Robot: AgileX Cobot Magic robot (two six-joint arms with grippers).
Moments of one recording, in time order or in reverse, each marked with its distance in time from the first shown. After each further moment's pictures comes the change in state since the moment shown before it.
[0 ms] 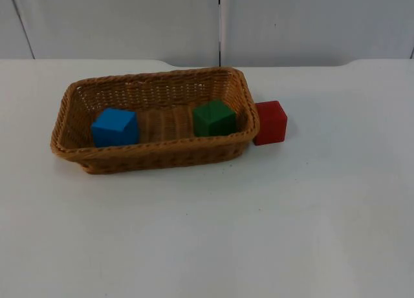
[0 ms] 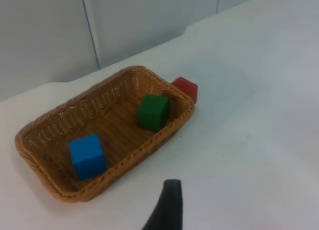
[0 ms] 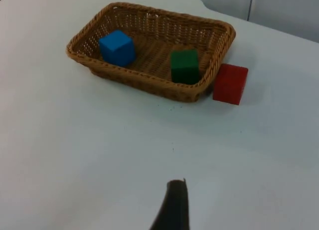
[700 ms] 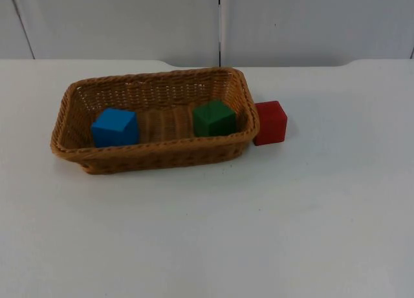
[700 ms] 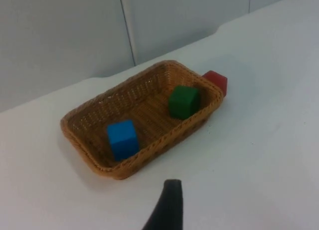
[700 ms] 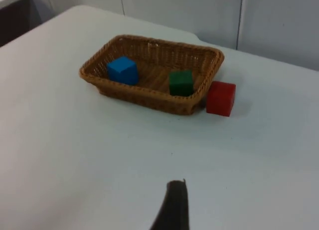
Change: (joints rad) right arm 0.000 -0.395 0.007 0.000 0.237 0.007; left arm 0.000 -0.233 0.000 0.172 0.130 -0.139
